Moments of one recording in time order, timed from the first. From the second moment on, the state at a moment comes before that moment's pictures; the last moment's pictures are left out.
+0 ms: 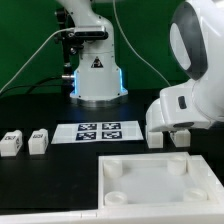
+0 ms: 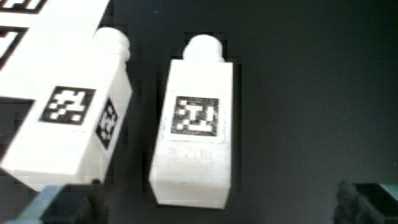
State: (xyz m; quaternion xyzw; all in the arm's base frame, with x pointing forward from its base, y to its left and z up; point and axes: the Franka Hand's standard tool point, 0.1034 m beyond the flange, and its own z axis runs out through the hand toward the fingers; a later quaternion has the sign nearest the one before) arm 0.420 0.179 0.035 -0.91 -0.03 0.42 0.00
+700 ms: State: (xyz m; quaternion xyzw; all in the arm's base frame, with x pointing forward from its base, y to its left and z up) arm 0.383 0.180 0.013 -0.90 -0.04 0.44 -0.01
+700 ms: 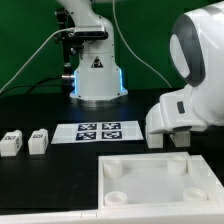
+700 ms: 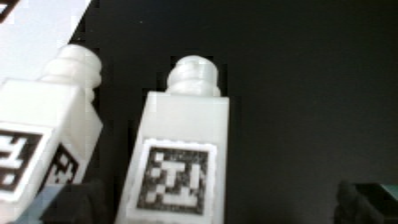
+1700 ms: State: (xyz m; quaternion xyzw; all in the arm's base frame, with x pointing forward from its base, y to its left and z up) arm 0.383 0.180 0.009 -0.89 -0.04 0.45 -0.01
